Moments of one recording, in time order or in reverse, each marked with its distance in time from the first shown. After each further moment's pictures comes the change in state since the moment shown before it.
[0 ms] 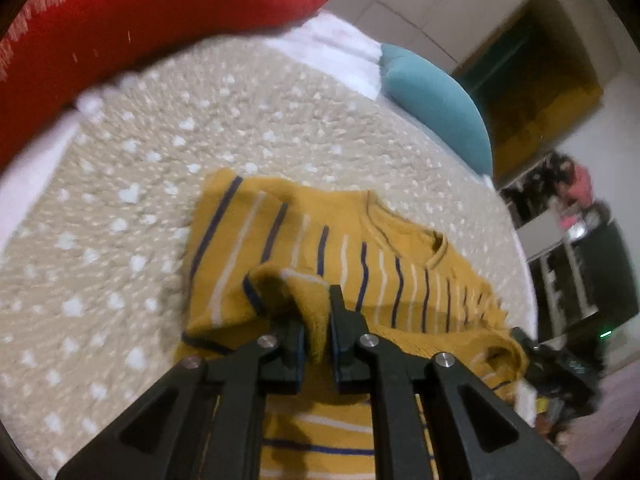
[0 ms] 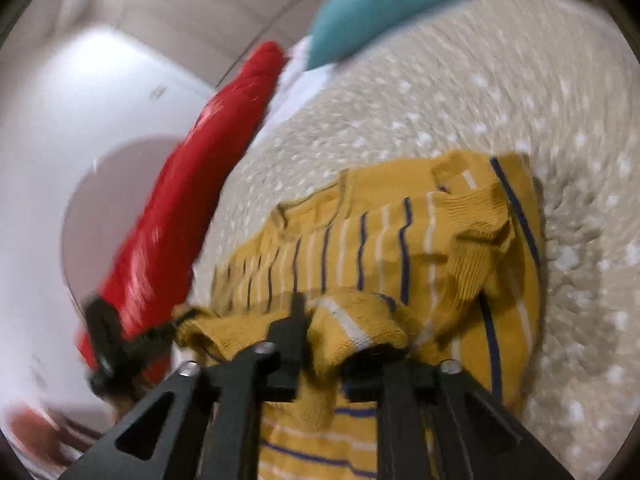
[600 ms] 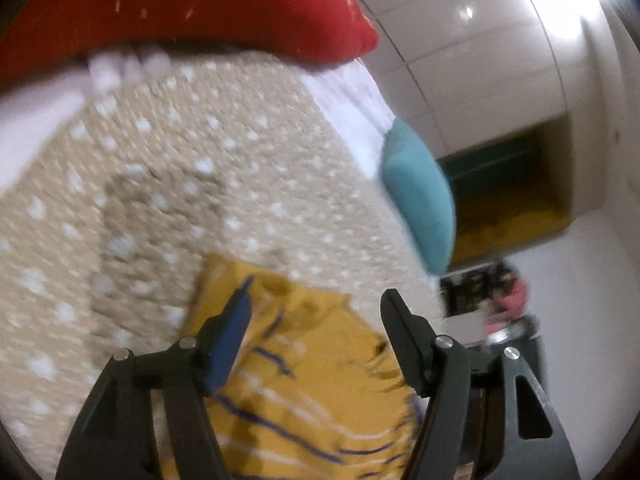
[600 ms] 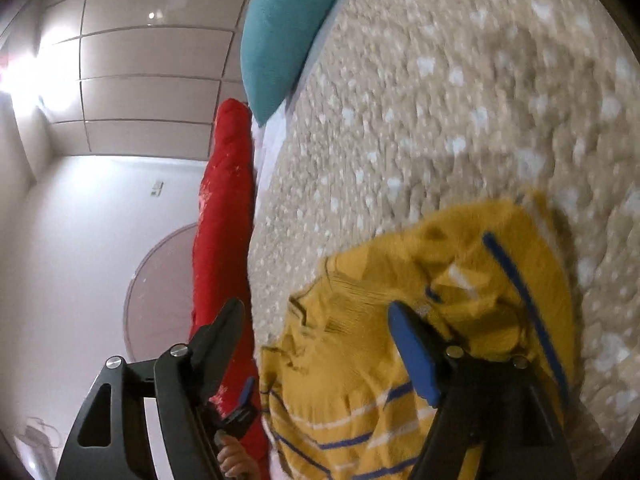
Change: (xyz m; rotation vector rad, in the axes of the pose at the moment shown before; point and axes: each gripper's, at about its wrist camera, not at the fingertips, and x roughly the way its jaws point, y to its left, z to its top) left arm -0.016 0.054 0.045 -0.290 -0.124 -0.205; right arm 0.019 -0.060 0.071 0.350 -0.082 0.169
